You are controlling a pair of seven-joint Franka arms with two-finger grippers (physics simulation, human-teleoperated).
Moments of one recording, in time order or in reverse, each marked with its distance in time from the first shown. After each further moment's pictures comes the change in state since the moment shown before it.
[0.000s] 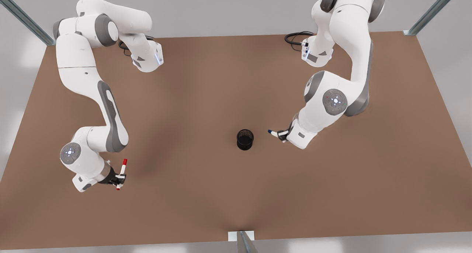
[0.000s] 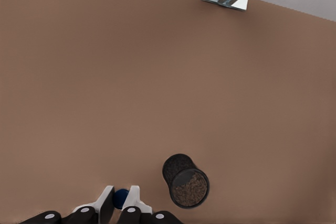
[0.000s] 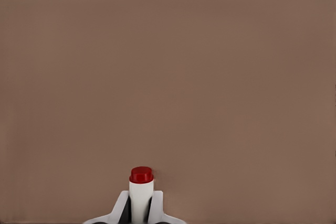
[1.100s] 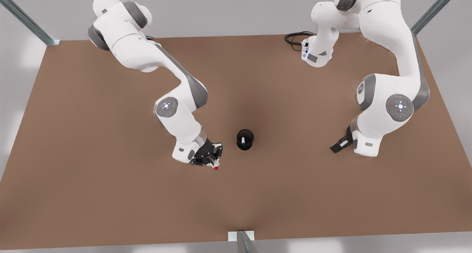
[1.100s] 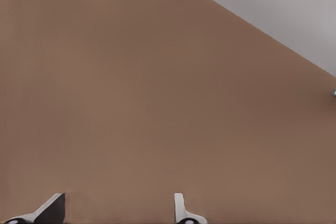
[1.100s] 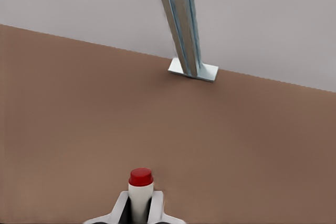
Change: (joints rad) left arm 0.292 -0.143 0.036 -0.079 0.171 -0.140 -0.101; right arm 0.418 0.005 0.211 0.273 -0.056 0.001 0.236
